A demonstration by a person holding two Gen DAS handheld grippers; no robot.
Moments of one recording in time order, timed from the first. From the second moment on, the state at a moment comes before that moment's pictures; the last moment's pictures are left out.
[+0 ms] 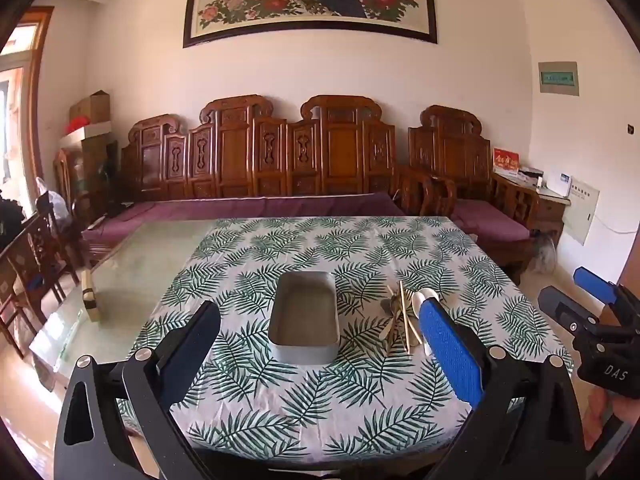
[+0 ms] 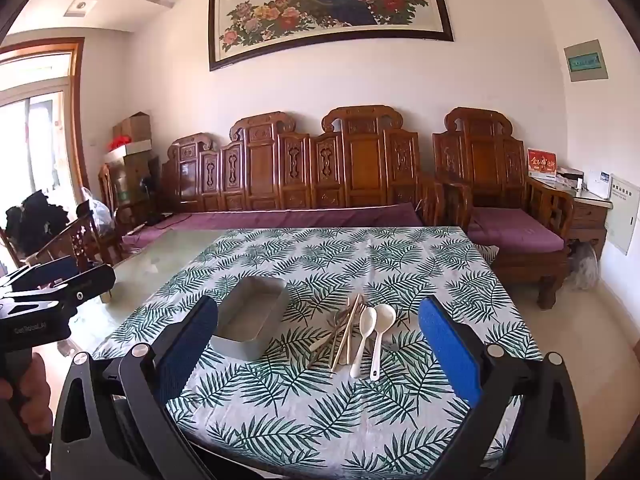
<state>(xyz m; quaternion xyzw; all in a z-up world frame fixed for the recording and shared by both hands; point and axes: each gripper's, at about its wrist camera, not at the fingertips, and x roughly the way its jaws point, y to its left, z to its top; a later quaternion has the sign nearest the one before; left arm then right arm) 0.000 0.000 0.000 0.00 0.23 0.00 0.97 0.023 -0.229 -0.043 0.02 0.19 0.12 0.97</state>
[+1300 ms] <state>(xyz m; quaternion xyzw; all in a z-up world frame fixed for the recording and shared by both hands) 0.001 -0.005 0.004 0.00 0.23 0.00 0.97 0.021 -0.228 -0.036 0.02 0.19 0.12 0.97</state>
